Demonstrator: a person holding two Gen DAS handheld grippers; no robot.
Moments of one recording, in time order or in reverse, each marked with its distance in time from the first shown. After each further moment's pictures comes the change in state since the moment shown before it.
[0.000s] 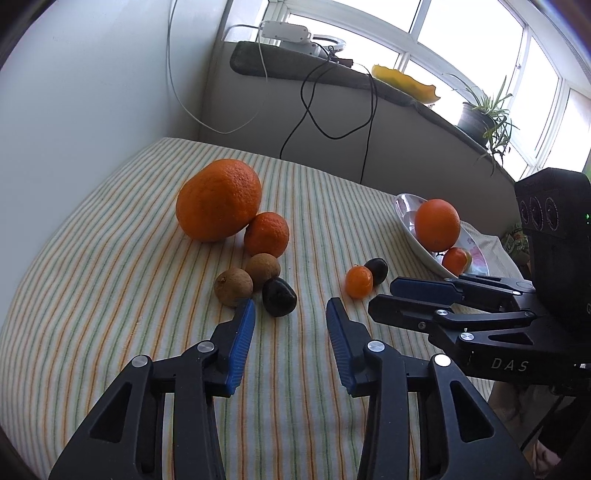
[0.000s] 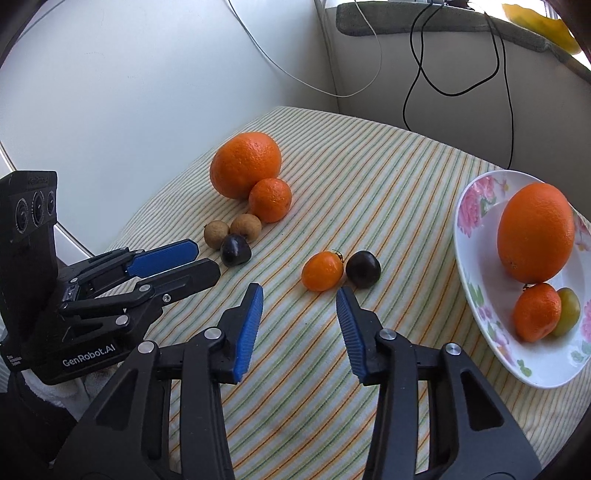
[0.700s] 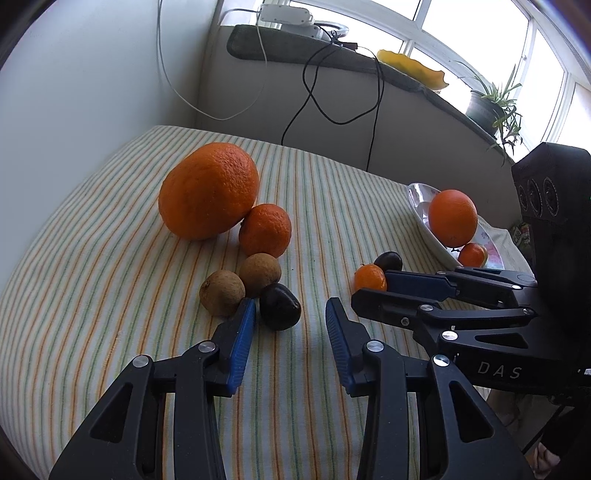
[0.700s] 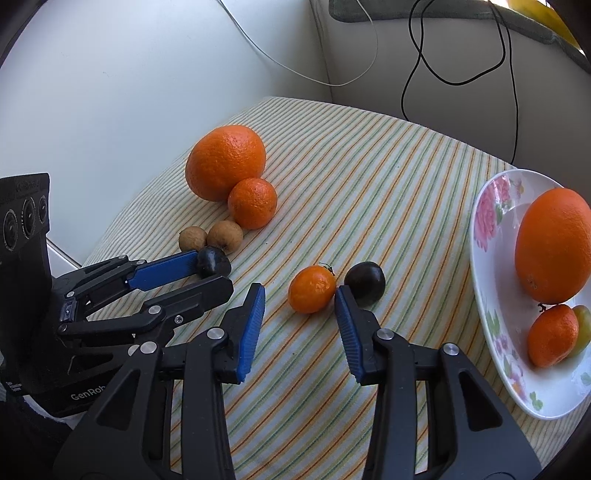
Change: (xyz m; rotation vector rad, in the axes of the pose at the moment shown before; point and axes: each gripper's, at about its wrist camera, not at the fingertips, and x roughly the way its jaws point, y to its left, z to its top) left arm 0.025 0.002 0.003 0.008 0.046 0.009; right arm 0.032 -0.008 0.016 0.013 0.037 -0.021
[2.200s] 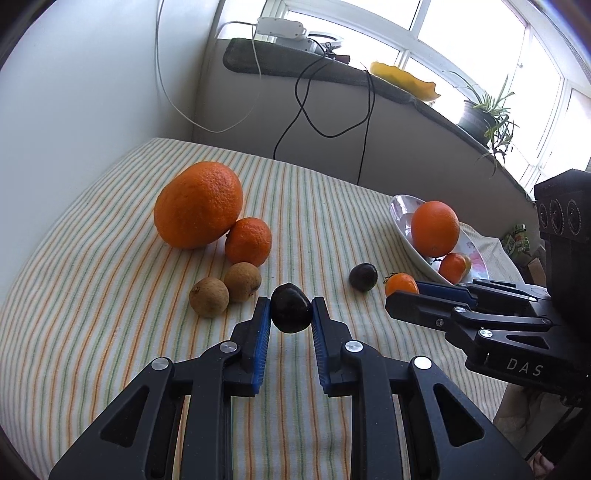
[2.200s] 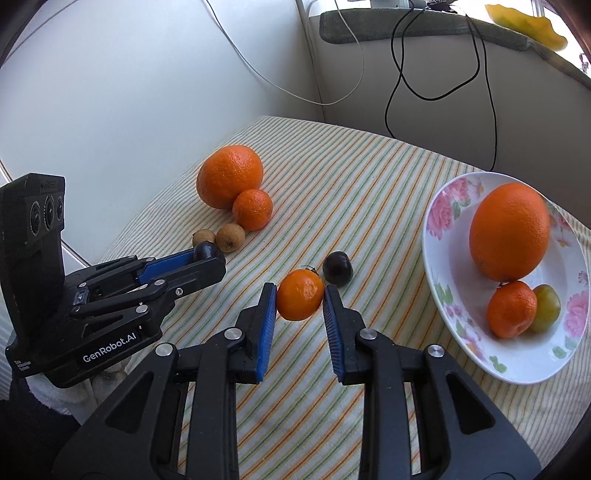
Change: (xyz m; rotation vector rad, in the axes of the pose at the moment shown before) left arm -0.015 -0.014 0.004 -0.008 -0.040 -0.018; right arm -0.053 -0.007 -0.017 0.014 -0.064 -0.010
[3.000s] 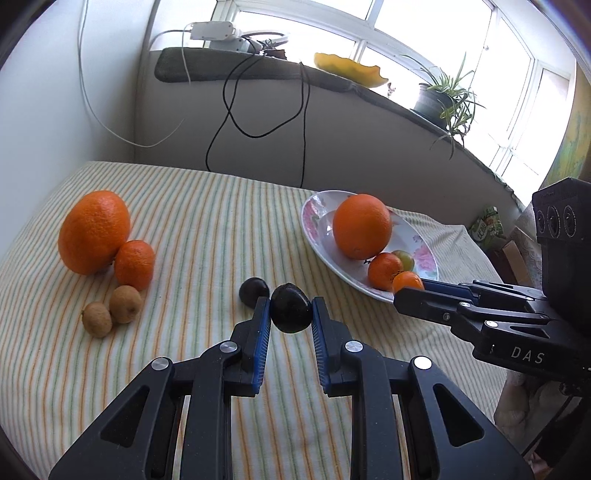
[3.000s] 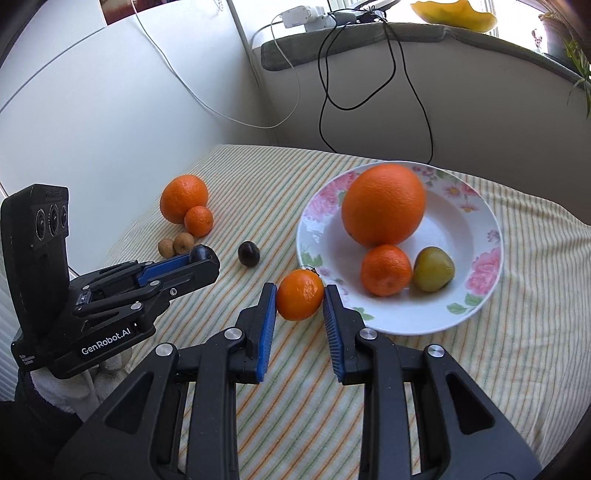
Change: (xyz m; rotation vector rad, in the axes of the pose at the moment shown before) left arm 0.017 -0.077 0.009 0.084 0.004 -0.098; right arm -0.069 -0.067 -0.026 0.107 -0.075 -0.061
